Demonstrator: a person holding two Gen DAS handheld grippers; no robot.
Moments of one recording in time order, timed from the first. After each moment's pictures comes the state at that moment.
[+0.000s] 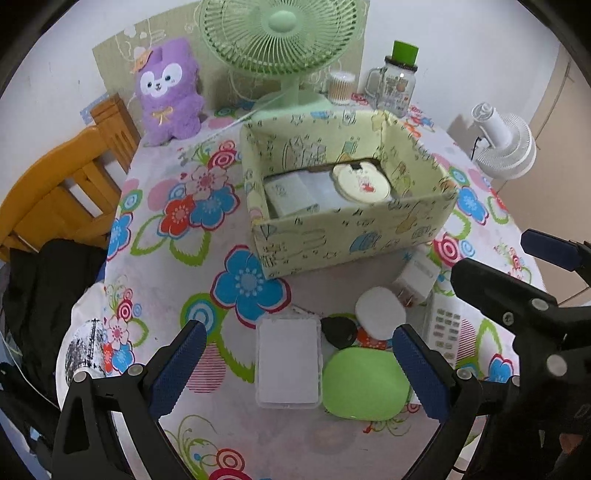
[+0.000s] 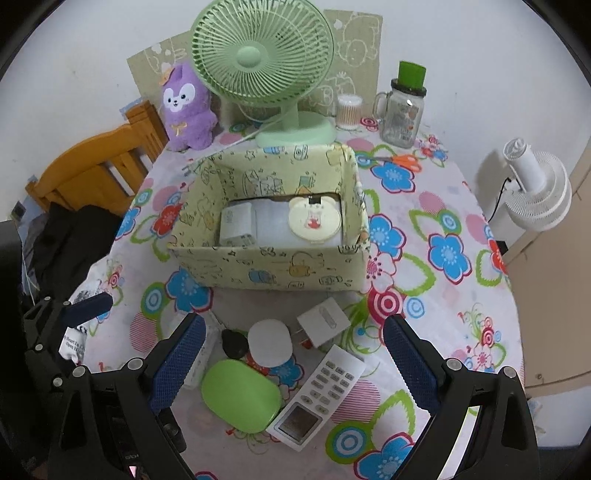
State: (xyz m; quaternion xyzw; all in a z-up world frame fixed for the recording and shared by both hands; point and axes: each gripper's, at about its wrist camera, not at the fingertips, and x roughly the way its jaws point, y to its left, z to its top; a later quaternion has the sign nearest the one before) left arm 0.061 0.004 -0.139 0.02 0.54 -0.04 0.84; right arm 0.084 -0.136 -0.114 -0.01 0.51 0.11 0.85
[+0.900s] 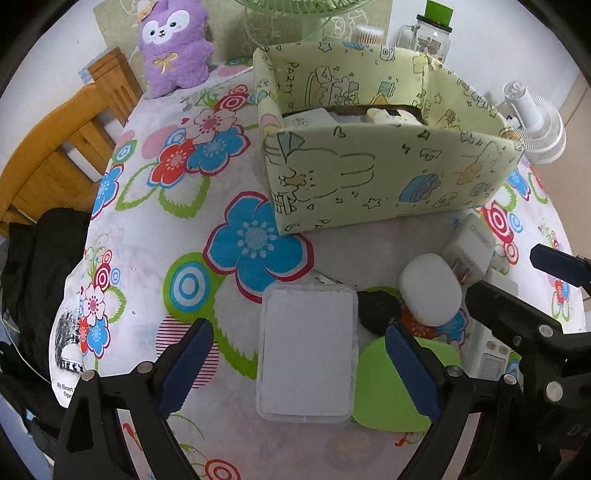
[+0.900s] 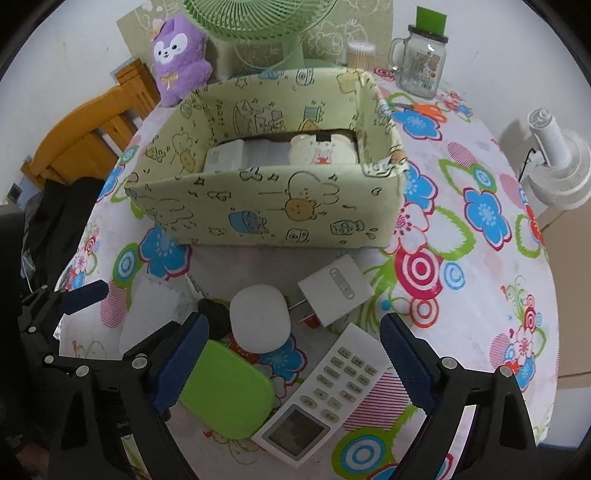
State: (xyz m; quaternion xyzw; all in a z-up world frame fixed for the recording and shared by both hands) left arm 0.072 0.013 -0.201 0.02 0.59 -0.01 0.81; right arm 0.096 -0.133 -0.186 -0.02 0.56 0.13 0.82
